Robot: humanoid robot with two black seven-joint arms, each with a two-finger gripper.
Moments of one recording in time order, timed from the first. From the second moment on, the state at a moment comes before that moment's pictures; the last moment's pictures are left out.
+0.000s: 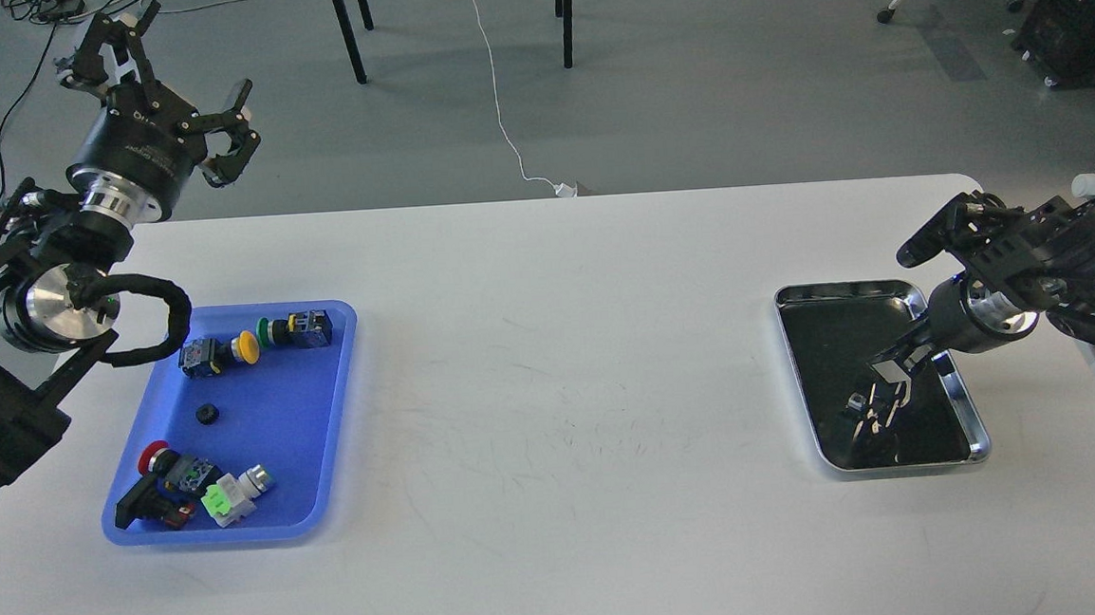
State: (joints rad) left arm -0.78 0.57 -0.68 -0.98 -0.16 -0.23 -0.36; right arm 1.29 -0.50 -0.74 0.73 -1.45 0.29 0.47
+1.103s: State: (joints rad) left arm -0.78 0.57 -0.68 -0.98 -0.16 -0.23 -0.36; right arm 1.24 -0.50 -0.74 0.72 -1.45 0.27 0.46
